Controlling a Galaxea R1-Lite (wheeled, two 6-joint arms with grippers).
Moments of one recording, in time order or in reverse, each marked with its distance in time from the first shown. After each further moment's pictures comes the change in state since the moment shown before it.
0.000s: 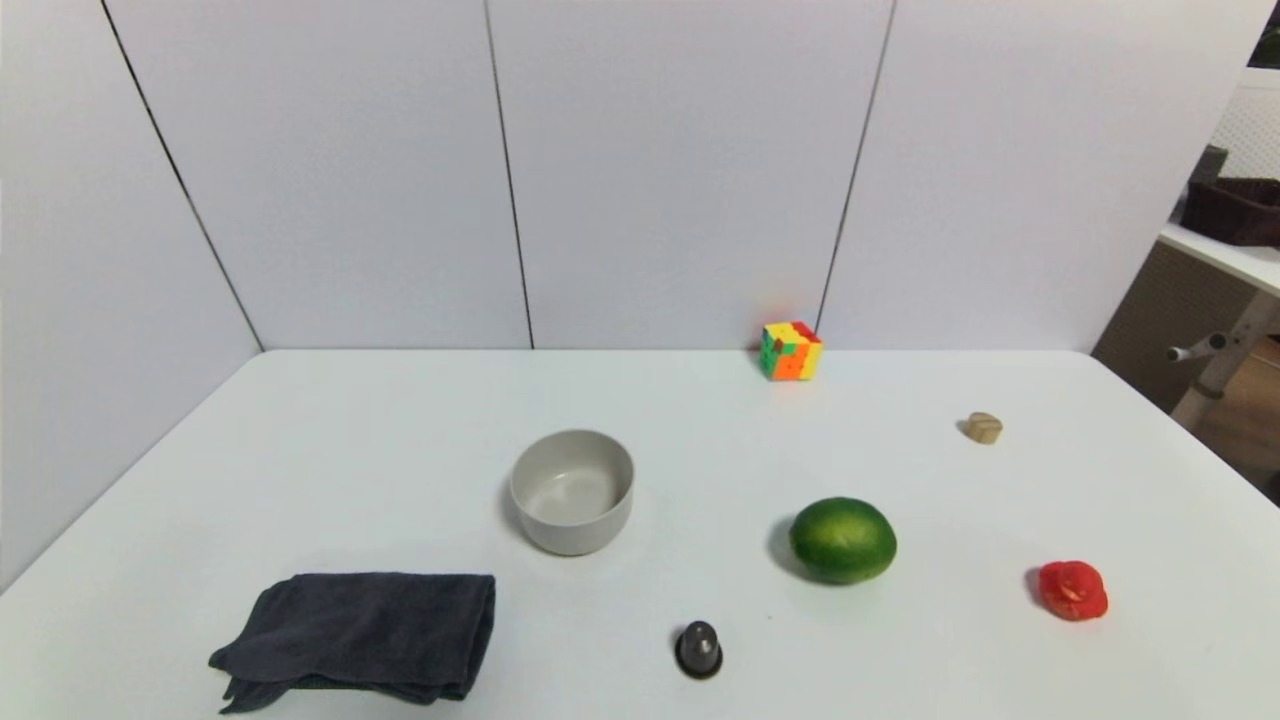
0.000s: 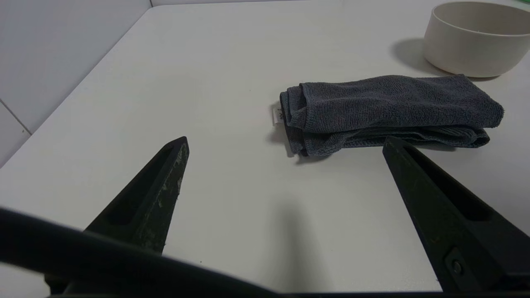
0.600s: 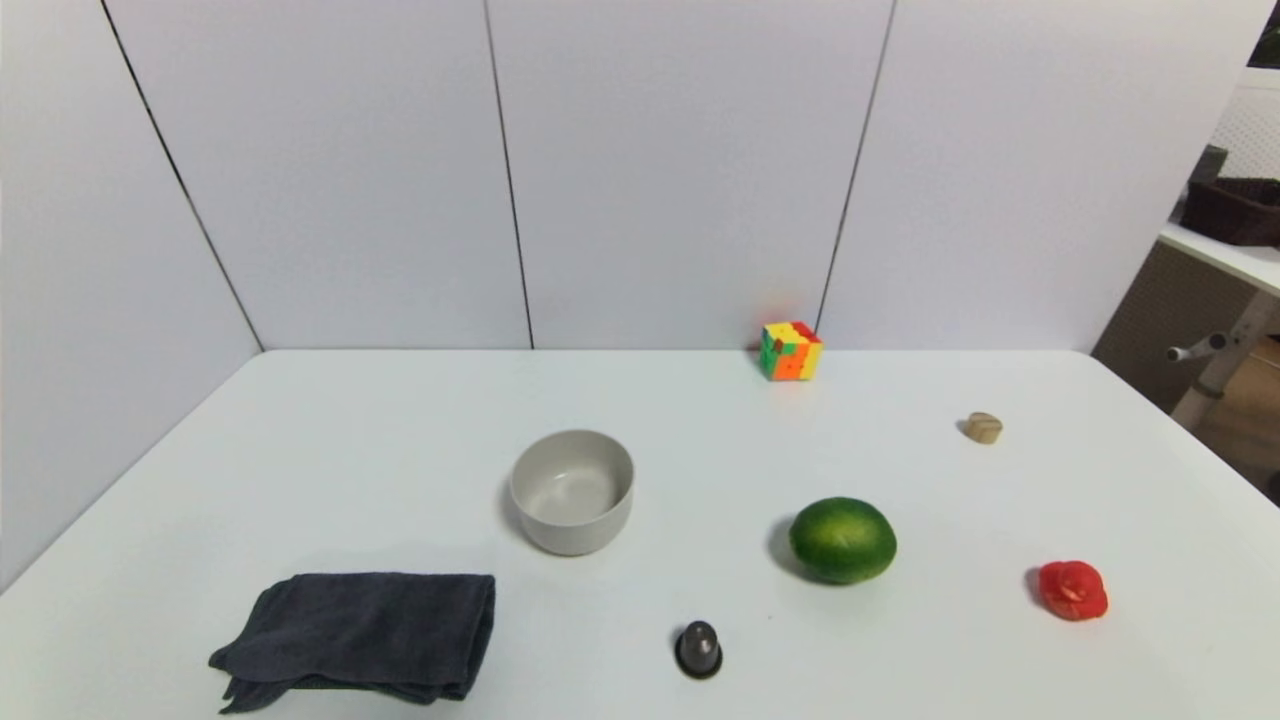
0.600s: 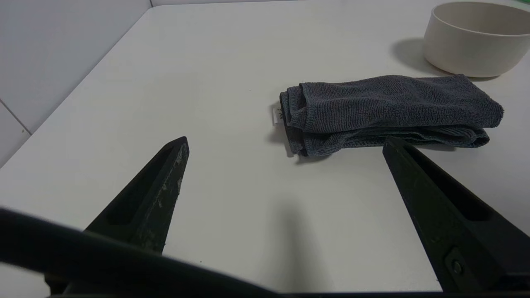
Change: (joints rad) left arm 0.000 0.000 0.000 0.000 0.000 0.000; right arm 0.000 0.030 -0.008 0.007 0.005 -0.008
